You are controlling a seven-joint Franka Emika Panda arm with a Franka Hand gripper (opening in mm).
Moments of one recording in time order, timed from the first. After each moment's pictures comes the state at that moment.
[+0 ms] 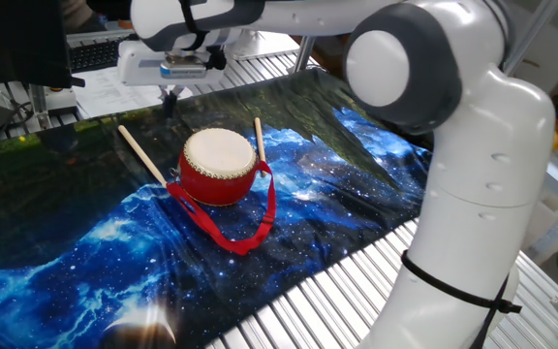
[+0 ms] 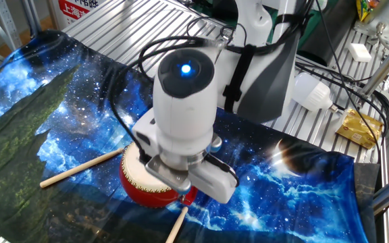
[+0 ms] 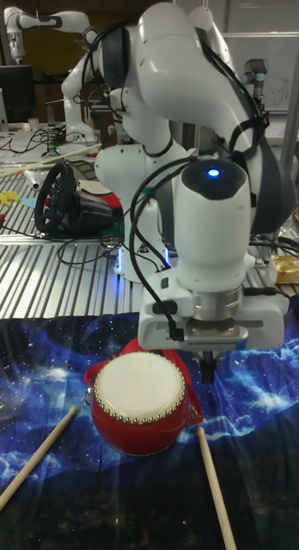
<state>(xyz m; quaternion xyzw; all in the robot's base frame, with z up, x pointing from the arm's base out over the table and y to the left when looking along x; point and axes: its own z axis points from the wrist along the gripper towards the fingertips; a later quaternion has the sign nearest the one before) 0.627 0.102 0.240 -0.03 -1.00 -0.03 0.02</state>
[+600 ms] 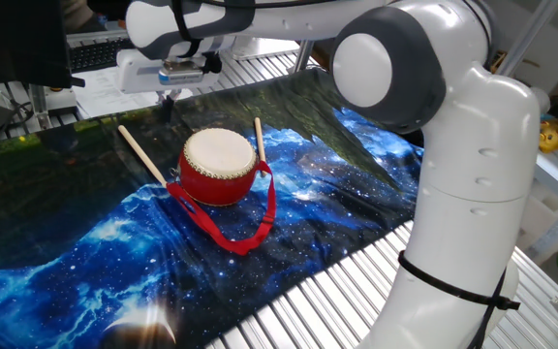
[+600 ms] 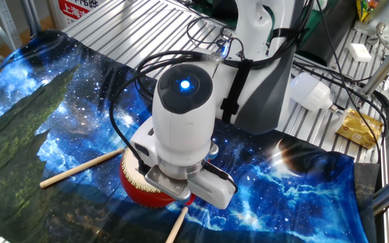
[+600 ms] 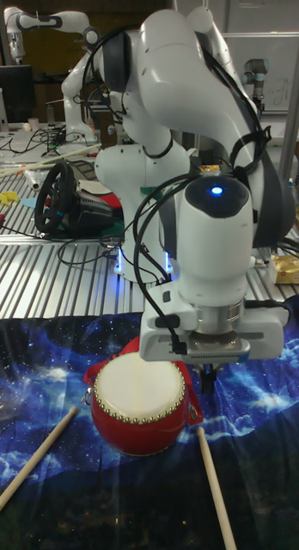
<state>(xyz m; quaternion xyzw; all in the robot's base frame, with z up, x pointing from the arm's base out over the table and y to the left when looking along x) 0.634 0.103 0.223 0.00 -1.00 -0.02 0.02</state>
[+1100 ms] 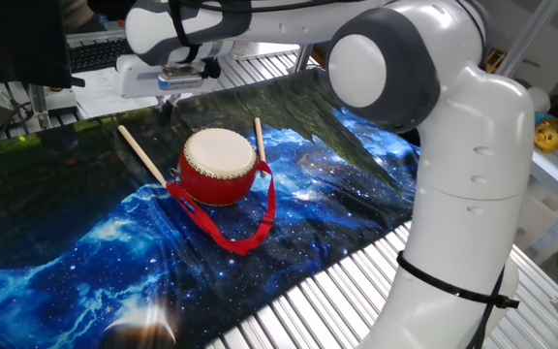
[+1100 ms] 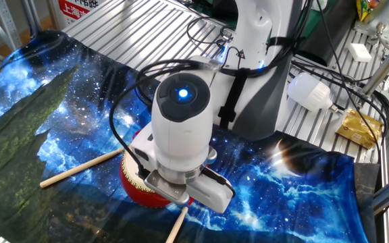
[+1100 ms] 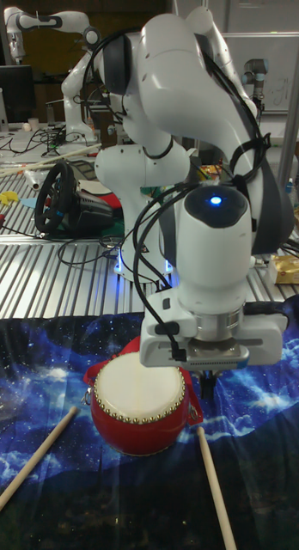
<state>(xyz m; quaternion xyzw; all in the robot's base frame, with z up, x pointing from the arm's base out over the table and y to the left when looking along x) 0.634 0.103 0.213 0.00 -1.00 -0.03 0.02</state>
